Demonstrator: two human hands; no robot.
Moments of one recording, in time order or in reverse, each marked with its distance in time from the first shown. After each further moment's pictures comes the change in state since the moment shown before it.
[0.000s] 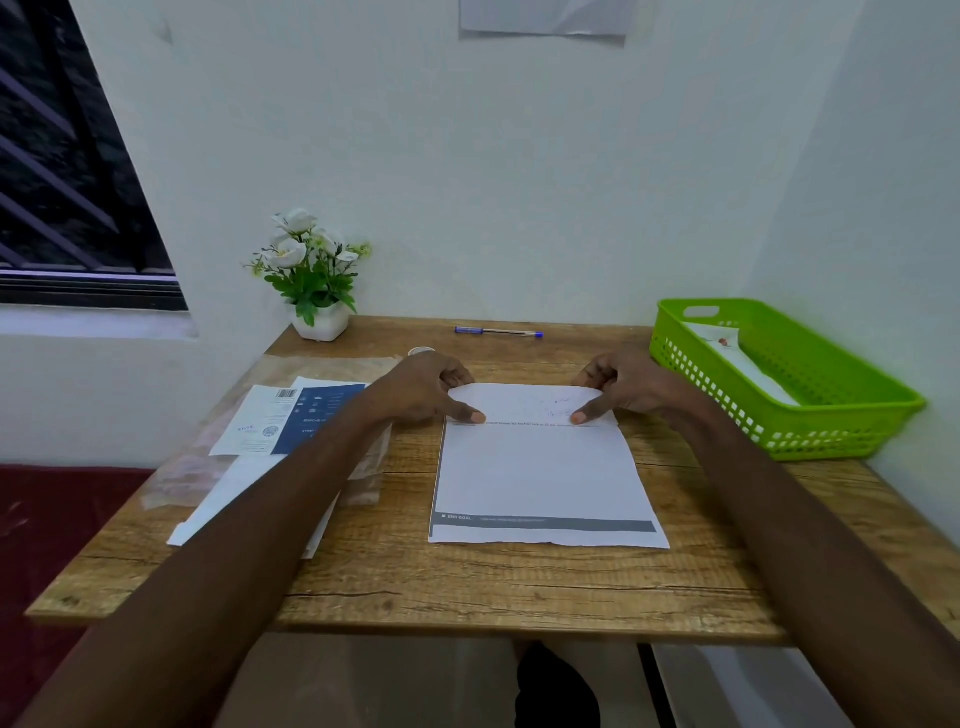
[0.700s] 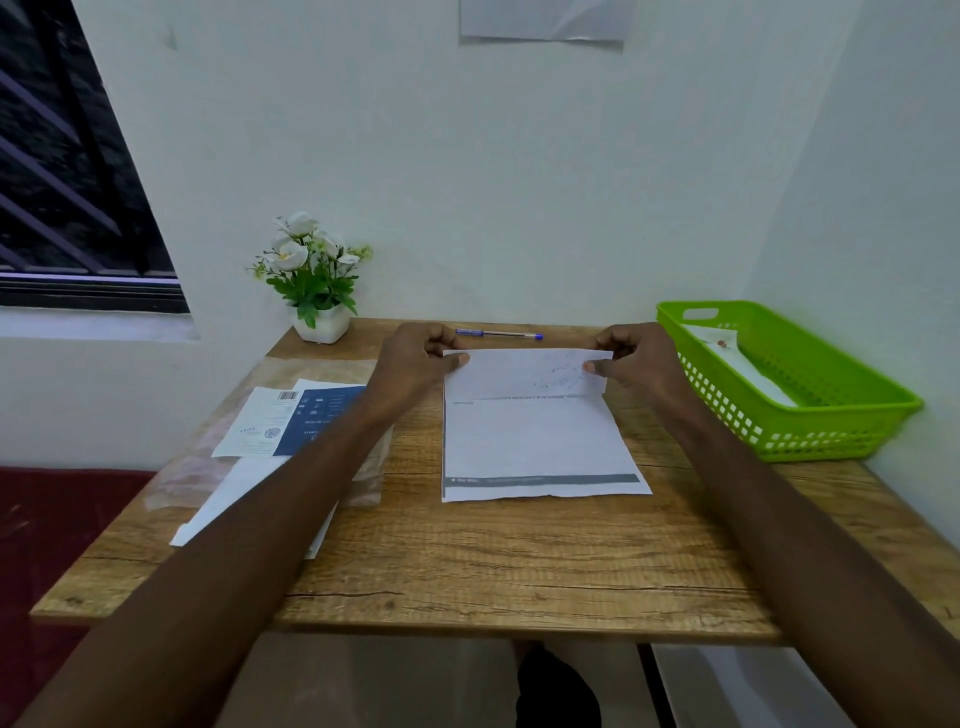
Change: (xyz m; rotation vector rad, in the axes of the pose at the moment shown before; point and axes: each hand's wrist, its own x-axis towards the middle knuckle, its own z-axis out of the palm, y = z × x) left_hand -0.004 0.003 -0.001 -0.352 0.468 0.102; right_hand -0.016 -0.019 0.003 0.131 0.461 -0.292
